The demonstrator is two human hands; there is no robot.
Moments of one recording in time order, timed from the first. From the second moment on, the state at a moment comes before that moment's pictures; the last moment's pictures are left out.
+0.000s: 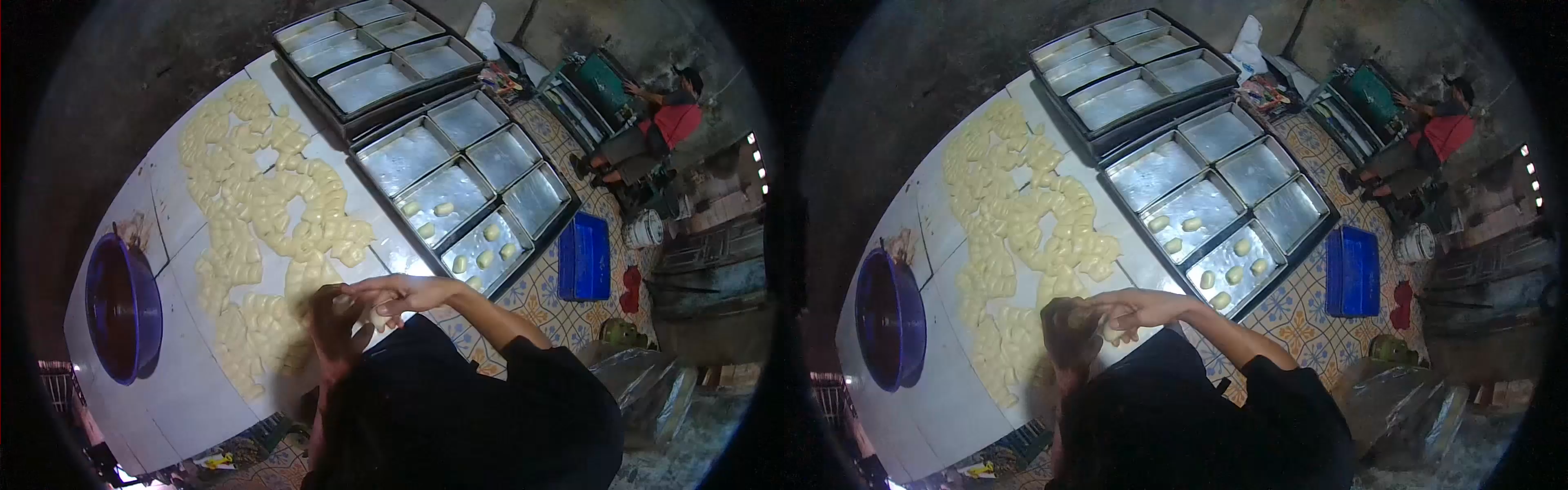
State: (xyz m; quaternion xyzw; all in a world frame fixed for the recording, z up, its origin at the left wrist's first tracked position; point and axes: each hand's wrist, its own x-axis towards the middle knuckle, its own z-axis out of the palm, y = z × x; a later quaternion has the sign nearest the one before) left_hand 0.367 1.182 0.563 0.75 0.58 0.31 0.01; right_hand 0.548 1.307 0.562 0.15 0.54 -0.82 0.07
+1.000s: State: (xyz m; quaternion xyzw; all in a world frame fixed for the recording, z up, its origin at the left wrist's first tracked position) left_hand 0.364 1.246 0.454 0.55 0.71 0.44 0.07; right_hand 0.550 1.372 0.473 0.37 0.74 -0.51 -0.23
